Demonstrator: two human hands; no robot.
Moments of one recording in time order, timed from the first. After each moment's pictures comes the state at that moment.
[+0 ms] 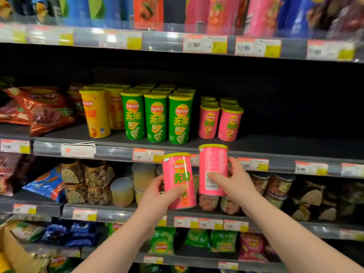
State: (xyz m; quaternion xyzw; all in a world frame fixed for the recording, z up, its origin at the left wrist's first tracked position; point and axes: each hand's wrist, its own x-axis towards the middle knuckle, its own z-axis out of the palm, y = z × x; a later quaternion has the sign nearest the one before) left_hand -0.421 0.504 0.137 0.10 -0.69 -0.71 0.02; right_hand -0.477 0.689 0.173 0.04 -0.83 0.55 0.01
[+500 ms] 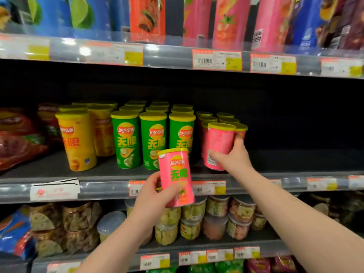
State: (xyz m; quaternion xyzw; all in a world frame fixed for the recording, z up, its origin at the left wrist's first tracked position) left_hand -0.514 0.449 0.162 0.01 -0.69 -0.73 0.04; right_hand -0.599 0.650 0.216 -0.01 -0.85 0.49 0.20
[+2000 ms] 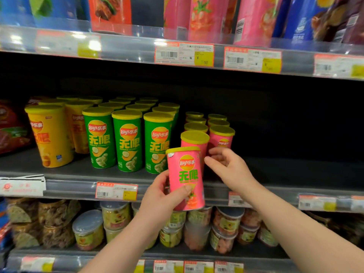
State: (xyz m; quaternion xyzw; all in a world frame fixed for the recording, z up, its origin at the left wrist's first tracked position) left_hand -0.532 0.540 0.173 -0.02 -0.66 -0.75 0.06; right_hand -0.609 0.710 0.210 0.15 -0.82 0.54 0.10
